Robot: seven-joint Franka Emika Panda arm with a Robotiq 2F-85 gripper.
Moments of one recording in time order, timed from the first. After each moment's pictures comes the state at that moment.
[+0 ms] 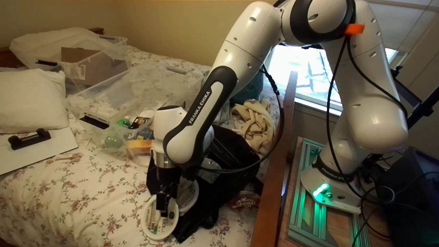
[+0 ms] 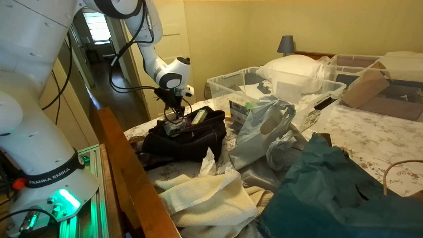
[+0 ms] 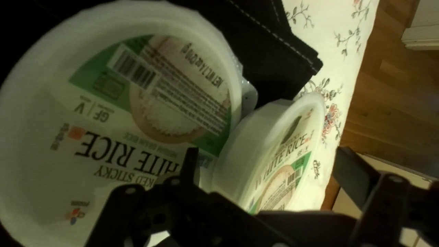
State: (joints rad) arm 0.02 0.69 0.50 -2.09 0.23 2.68 -0.11
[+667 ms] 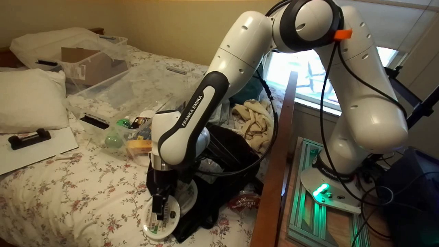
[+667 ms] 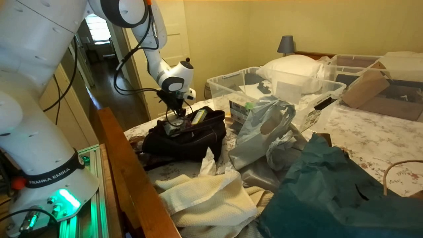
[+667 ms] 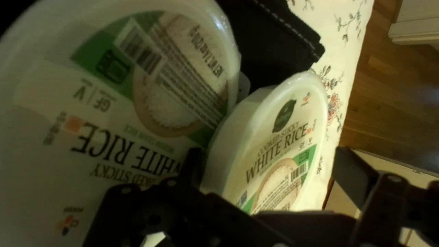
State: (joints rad) arm 0.02 0.76 0.50 -2.03 0.27 2.67 -0.14
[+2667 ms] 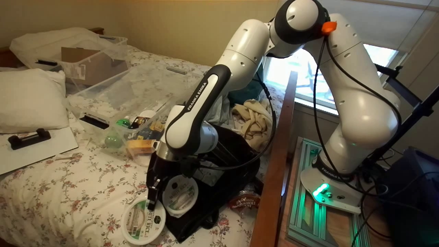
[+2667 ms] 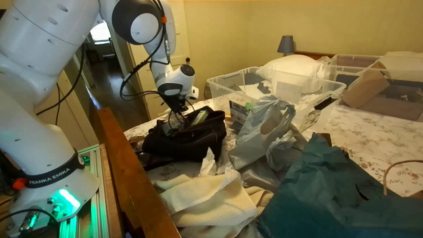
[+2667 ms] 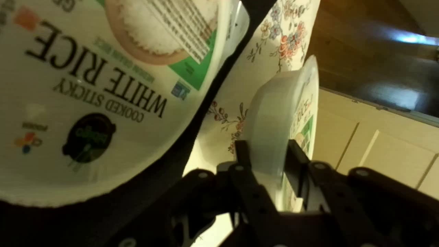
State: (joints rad) arm -0.31 0.87 0.80 -2.12 0.34 2.97 -0.36
